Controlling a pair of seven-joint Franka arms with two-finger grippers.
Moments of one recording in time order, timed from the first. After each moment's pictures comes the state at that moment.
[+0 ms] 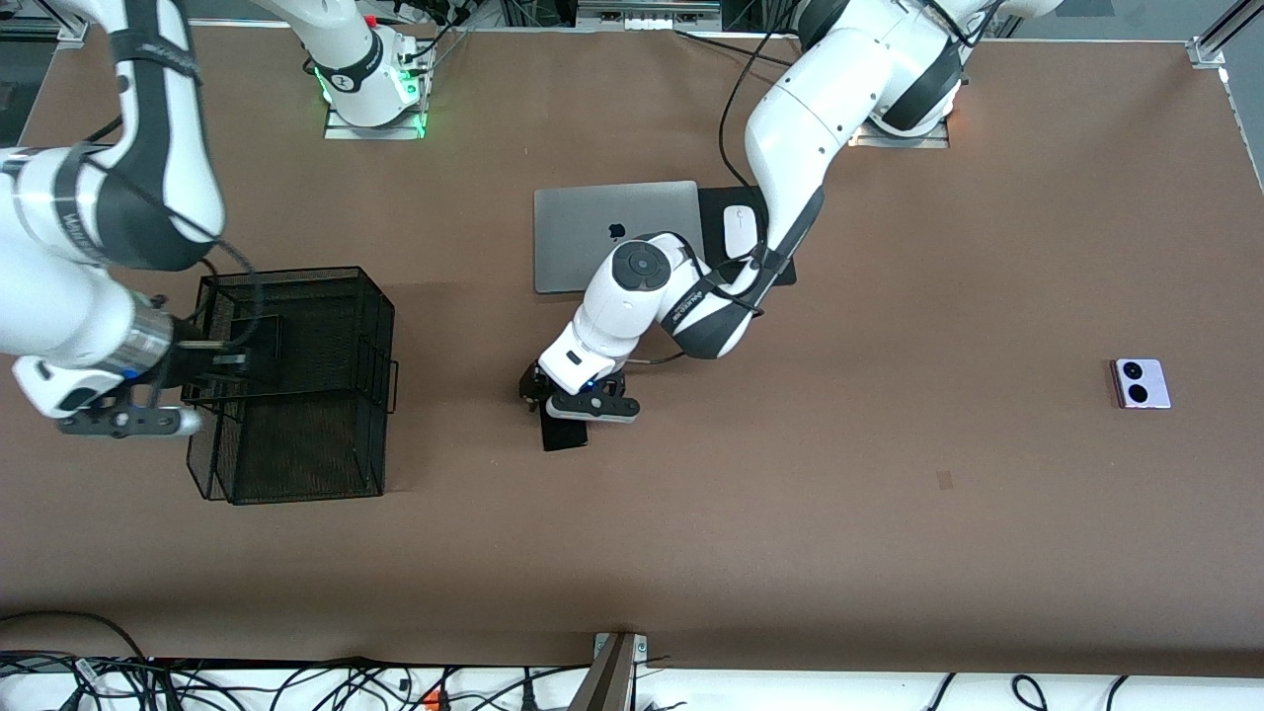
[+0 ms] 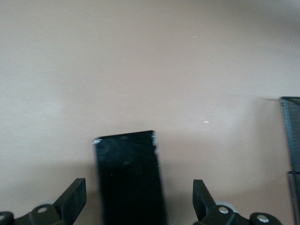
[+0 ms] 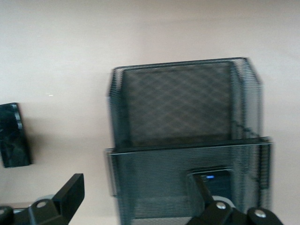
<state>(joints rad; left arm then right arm) -0.63 1.14 -0.20 -0.92 0.10 2.45 -0.83 0.41 0.40 -0.36 -1.50 0.17 1.85 0.04</state>
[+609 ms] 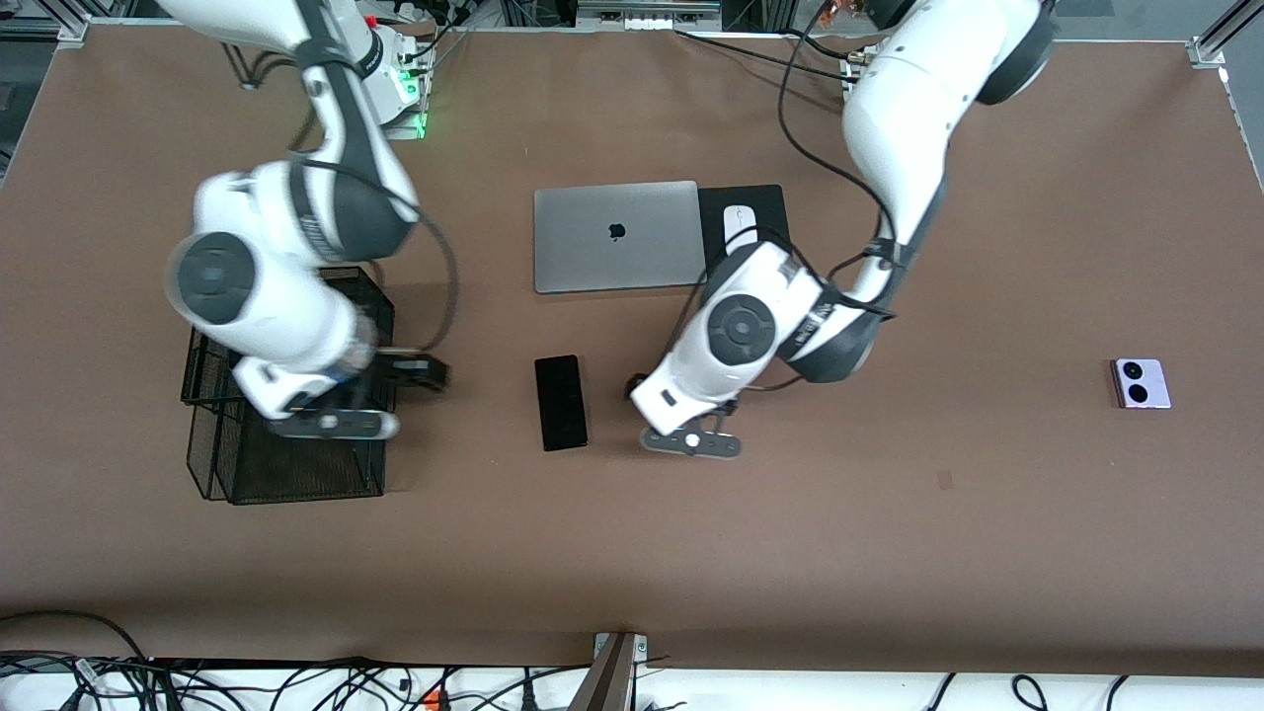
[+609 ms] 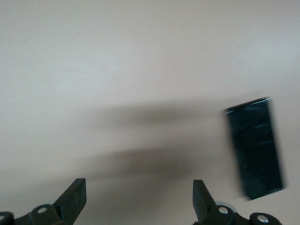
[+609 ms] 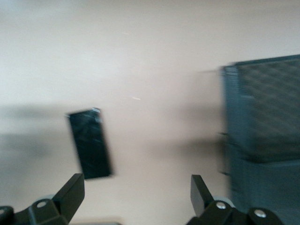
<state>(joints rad) -0.36 0.87 -0.27 -1.16 0.07 2.03 -0.45 0.60 0.55 -0.28 -1.40 0.24 1.98 0.32</state>
